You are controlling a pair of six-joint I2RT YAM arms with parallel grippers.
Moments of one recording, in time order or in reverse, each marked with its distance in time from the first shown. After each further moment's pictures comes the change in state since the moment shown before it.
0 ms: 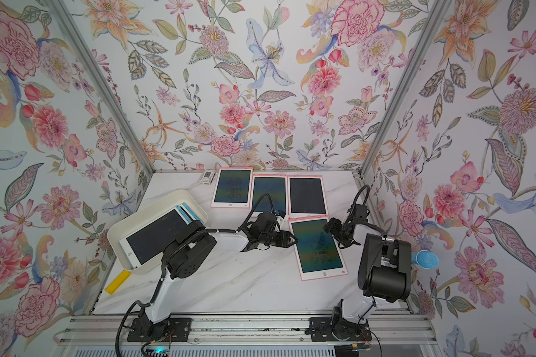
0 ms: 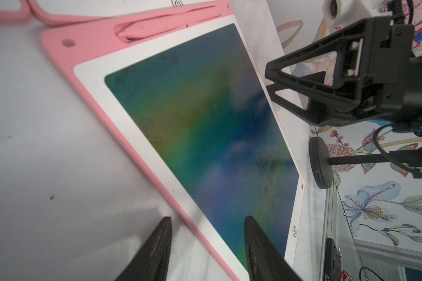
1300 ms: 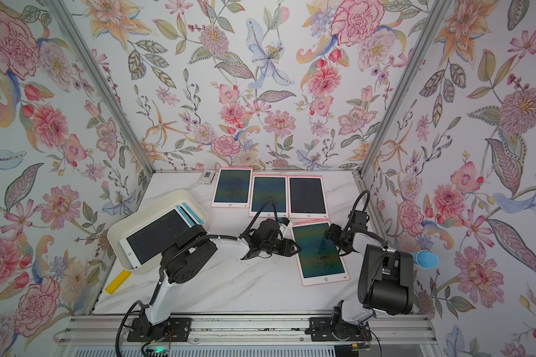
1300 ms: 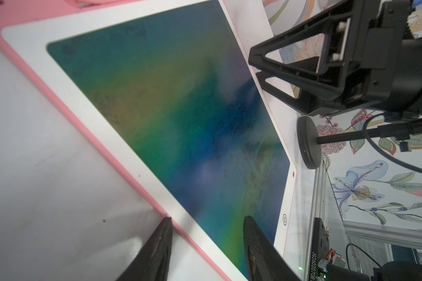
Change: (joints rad) left arm -0.068 -0.047 -0.092 0.057 -0.005 -0.034; right arm 0.008 -0.105 -0.102 0.009 0.056 -0.015
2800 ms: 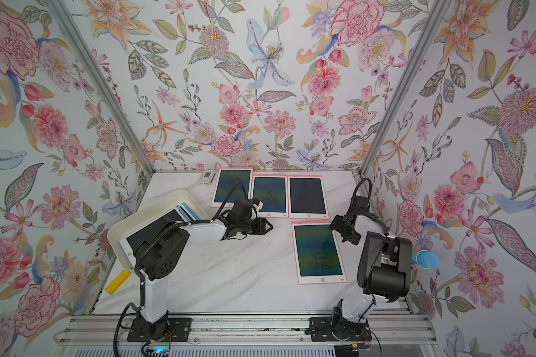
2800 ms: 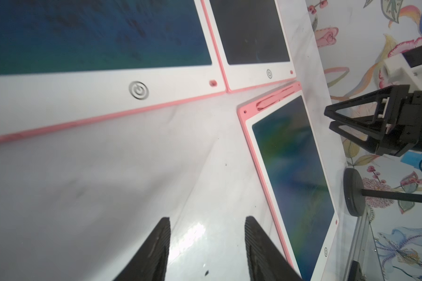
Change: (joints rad) left arm 0.289 -0.248 -0.050 -0.320 -0.128 0.156; right arm 0.036 0.133 0.354 -0.275 0.210 -0.013
